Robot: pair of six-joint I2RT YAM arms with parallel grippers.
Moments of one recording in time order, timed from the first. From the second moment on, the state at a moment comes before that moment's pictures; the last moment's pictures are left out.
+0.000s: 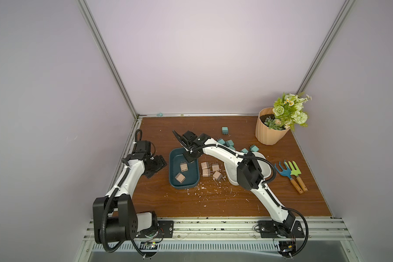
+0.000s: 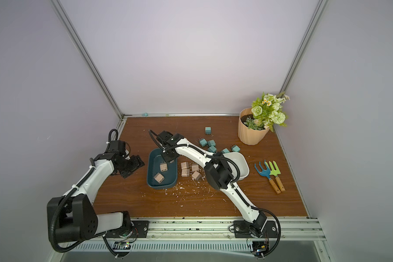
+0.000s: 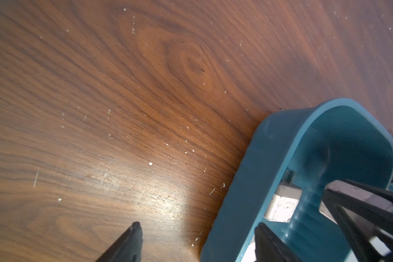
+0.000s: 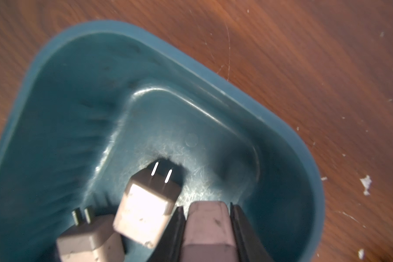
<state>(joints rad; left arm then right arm) 0.11 1.29 0.85 -0.76 0.21 -0.53 0.93 2.48 2.32 -0.99 0.00 0.25</state>
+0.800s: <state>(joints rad) 0.11 1.31 0.86 -0.76 0.21 -0.53 0.91 2.24 2.28 -1.07 0.02 0.25</state>
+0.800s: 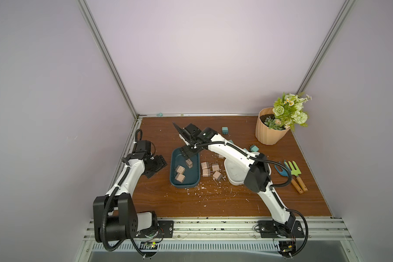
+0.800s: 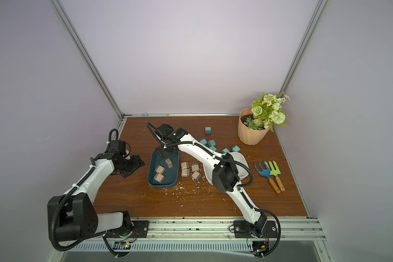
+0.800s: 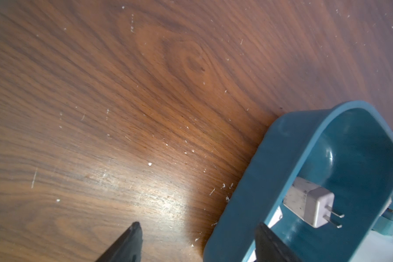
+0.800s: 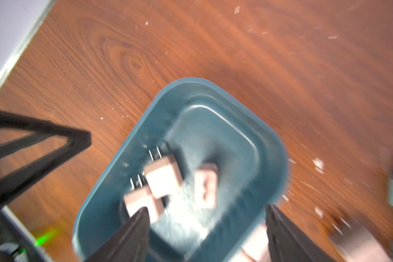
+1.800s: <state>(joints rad) 0.11 1.35 0.88 -0.76 0.24 -0.53 0.64 2.29 1.94 -1.07 0.11 0.06</state>
